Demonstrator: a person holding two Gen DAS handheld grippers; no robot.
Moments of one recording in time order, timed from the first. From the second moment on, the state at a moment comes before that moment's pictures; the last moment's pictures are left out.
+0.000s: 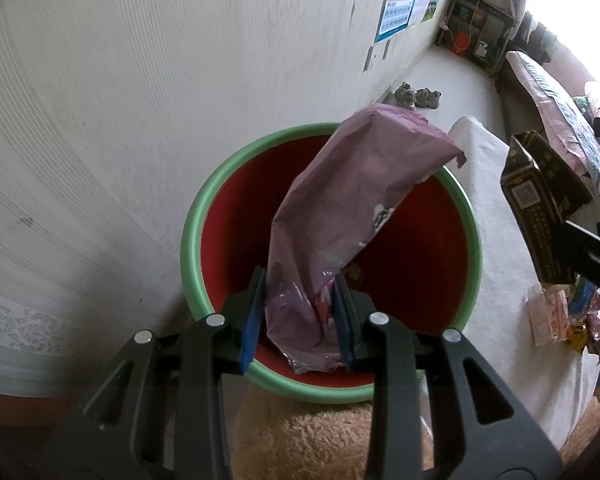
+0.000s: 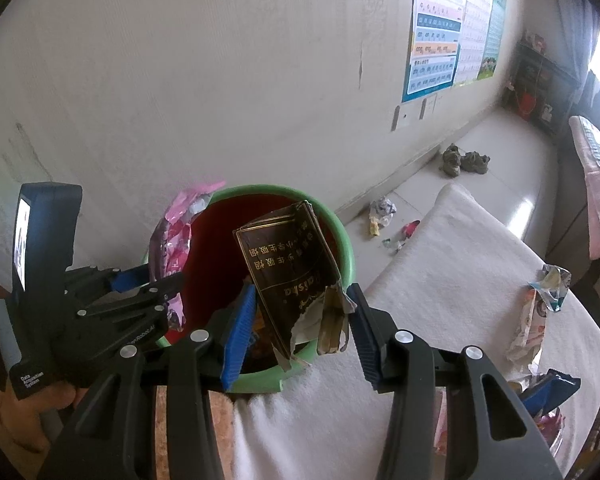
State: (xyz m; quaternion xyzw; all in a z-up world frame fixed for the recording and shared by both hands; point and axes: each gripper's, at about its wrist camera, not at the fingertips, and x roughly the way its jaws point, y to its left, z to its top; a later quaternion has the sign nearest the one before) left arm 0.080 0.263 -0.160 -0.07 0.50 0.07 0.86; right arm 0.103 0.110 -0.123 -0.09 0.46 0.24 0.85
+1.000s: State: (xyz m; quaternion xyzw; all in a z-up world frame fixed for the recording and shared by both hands) left arm 0.073 0.245 -0.139 -0.06 0.47 0.08 0.88; right arm 0.082 0.052 -0.099 -0.02 0.45 0.21 0.87
